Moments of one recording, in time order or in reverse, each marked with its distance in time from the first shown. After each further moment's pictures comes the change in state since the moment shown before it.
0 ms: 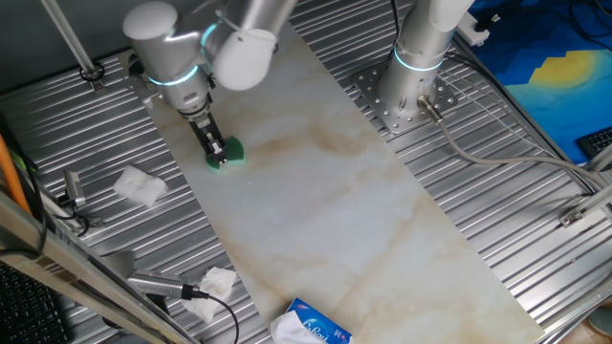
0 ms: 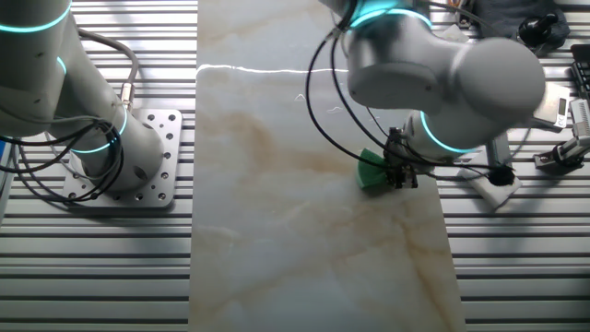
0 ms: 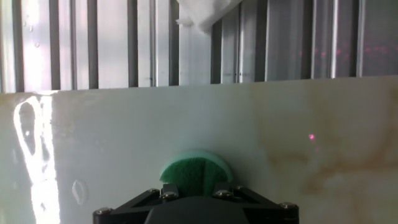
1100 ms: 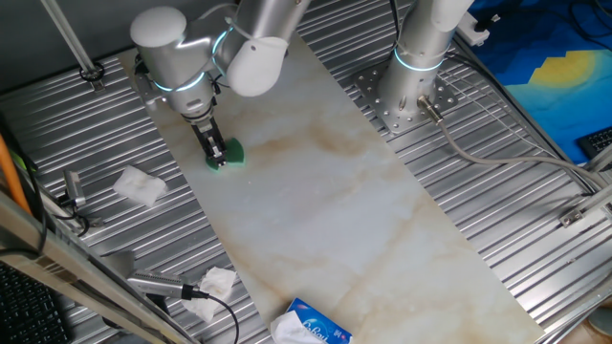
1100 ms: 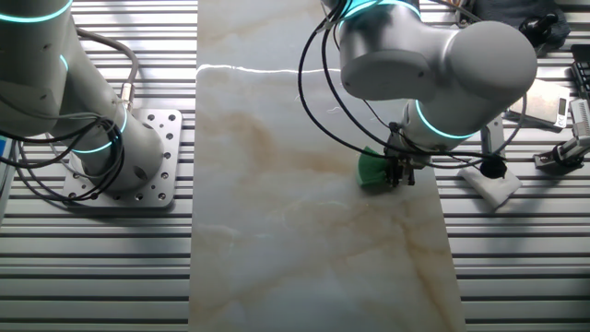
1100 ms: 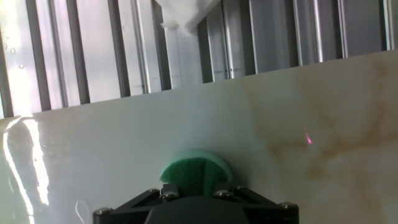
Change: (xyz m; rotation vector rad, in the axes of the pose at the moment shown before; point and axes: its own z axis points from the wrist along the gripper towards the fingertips) arm -0.001 0.000 0.002 0.072 -0.037 0.070
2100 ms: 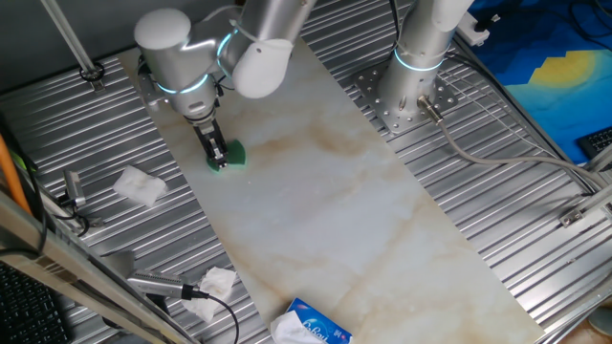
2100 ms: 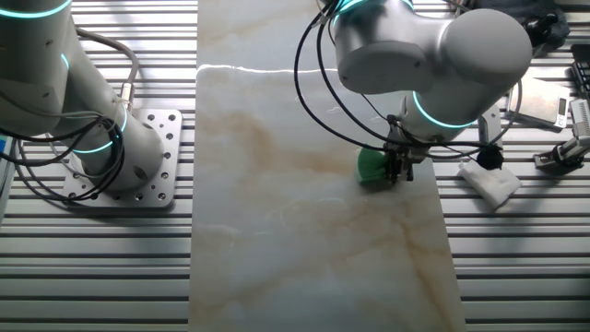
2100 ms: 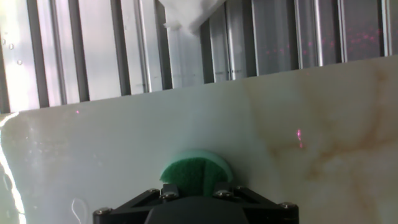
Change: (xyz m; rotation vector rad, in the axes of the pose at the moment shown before) arm 0.002 0.005 -0.001 0.004 -0.007 0.069
